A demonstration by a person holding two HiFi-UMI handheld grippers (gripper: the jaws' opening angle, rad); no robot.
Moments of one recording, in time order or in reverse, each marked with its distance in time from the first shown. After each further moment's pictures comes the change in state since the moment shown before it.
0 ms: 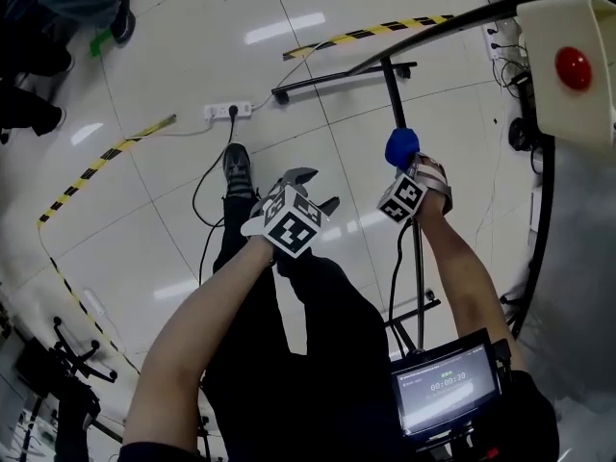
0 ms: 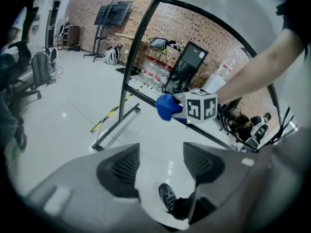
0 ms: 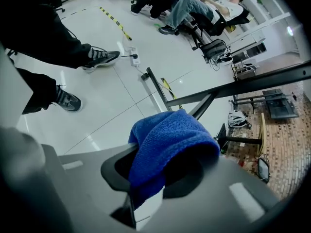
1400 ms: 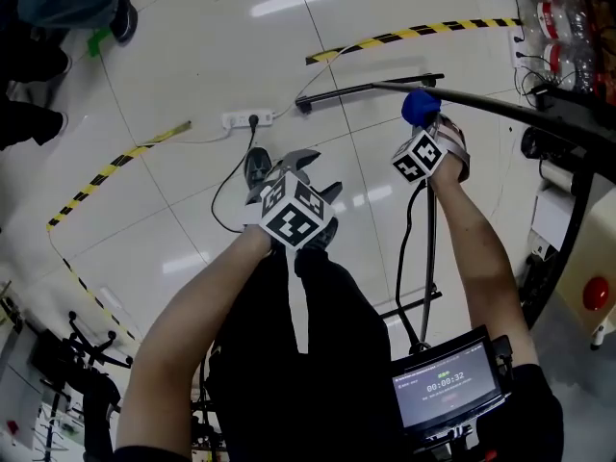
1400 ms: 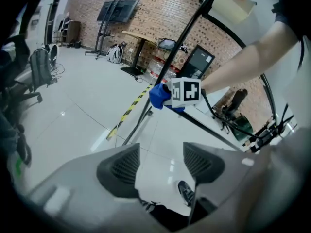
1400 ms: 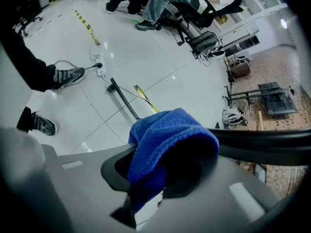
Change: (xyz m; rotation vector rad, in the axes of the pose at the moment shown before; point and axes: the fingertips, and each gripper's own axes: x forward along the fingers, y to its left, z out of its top) left arm -0.042 0.135 0.050 -0.030 0.028 -0.049; right arm 0.047 -0.155 0.107 0.074 0.067 0.007
